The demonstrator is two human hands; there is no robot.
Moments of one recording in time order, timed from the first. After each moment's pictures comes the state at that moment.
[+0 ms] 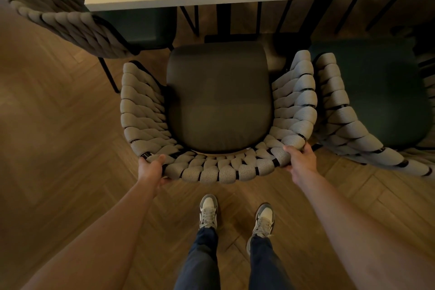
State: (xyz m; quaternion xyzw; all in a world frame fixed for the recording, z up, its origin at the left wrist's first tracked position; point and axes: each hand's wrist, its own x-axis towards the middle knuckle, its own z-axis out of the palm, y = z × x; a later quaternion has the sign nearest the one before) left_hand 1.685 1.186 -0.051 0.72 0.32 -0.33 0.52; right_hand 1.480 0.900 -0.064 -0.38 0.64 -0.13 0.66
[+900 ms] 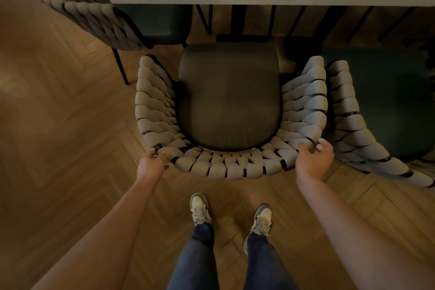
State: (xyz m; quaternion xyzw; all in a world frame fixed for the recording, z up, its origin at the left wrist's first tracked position) left_hand 1.685 1.217 -0.032 0.82 0.20 -0.33 0.42; right_hand 1.491 0.919 -0.030 -0.53 0.67 -0.22 0.47
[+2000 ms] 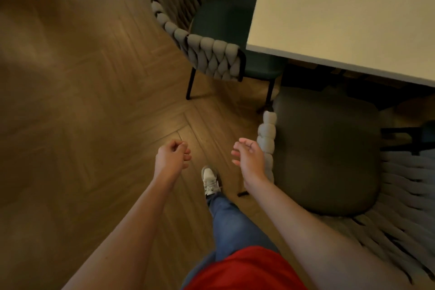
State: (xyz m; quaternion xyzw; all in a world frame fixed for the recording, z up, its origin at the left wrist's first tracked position) left_hand 2.005 1.390 0.021 0.80 0.19 -0.27 0.51; right_hand 1.927 1.225 0.002 -0.53 0.49 0.01 0.70
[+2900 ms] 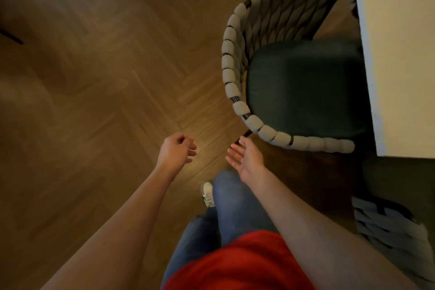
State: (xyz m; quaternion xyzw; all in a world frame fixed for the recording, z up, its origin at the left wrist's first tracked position) left_hand 2.560 1.499 0.018 0.82 0.05 -0.37 0.43; right_hand 2.454 1.354 0.001 -0.22 0.61 0.00 0.76
